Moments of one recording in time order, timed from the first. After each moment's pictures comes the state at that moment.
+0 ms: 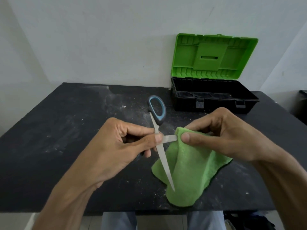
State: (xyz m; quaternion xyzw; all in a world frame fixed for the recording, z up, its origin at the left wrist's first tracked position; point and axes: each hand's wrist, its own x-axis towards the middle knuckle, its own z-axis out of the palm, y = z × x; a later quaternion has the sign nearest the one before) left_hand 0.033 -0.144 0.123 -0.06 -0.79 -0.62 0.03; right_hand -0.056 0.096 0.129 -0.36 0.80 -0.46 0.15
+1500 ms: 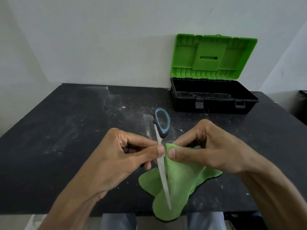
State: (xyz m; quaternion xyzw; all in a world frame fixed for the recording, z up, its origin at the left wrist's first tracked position) left_hand 0.039 -0.139 0.113 -0.04 -0.77 -0.64 0.01; right_hand -0.047 0.079 0.117 -0.35 0.77 -0.48 0.23
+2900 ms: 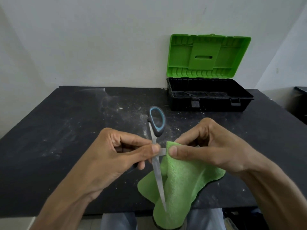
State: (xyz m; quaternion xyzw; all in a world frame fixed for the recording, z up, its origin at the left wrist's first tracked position) left_hand 0.042 -0.138 0.118 -0.05 -0.77 -0.64 0.00; right_hand -0.041 0.089 0.117 -0.34 0.73 -0.53 0.25
